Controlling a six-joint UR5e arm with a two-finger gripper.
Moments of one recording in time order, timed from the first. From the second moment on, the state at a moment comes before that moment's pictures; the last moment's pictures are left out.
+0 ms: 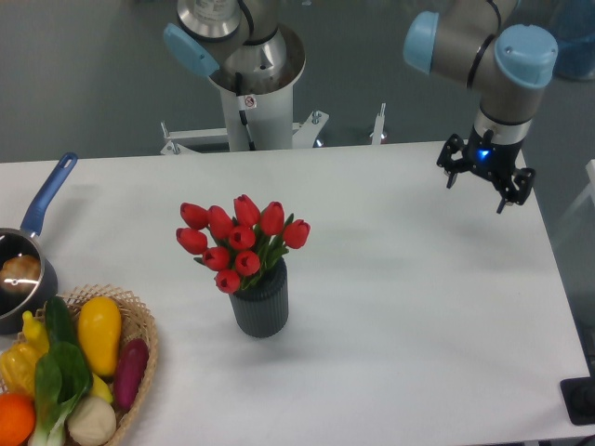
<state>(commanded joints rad) 2.93 -1.89 -1.73 -0.99 1.51 1.60</state>
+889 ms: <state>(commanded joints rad) 2.92 -1.85 -1.89 -0.98 1.22 1.59</state>
